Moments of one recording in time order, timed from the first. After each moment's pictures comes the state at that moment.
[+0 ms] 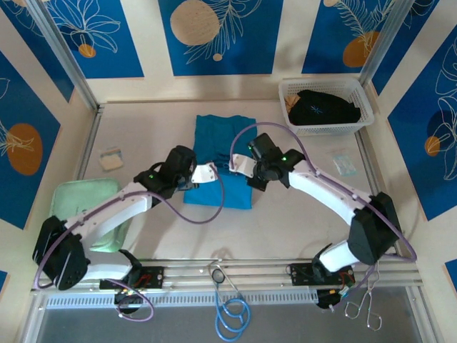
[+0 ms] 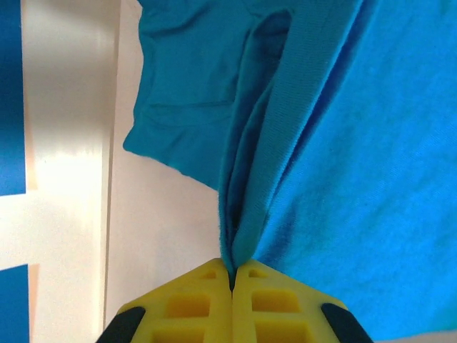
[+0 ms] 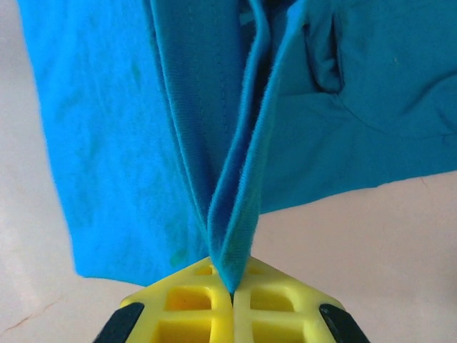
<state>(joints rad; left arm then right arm) -0.67 1.32 0.95 -0.37 -0.25 0.96 0.64 1.49 1.16 -0.71 0.00 -0.68</state>
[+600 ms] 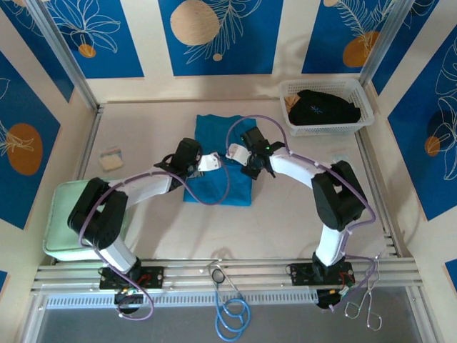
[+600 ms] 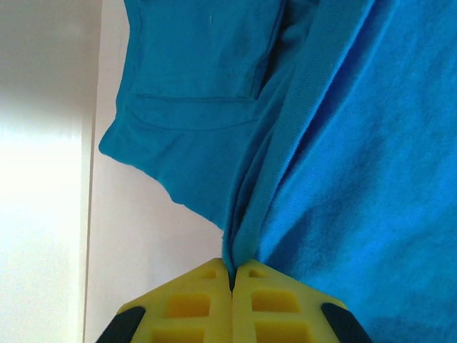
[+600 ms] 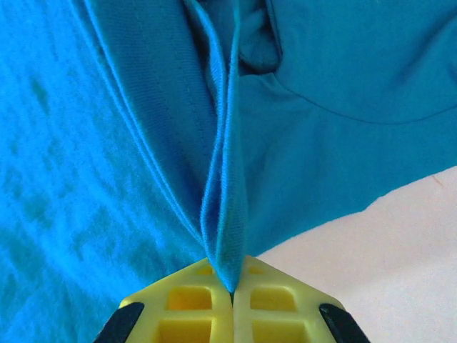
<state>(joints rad) -0.56 1.66 0.96 -0.01 -0.22 1.01 0.55 1.83 1.25 -0.49 0.06 -0.62</state>
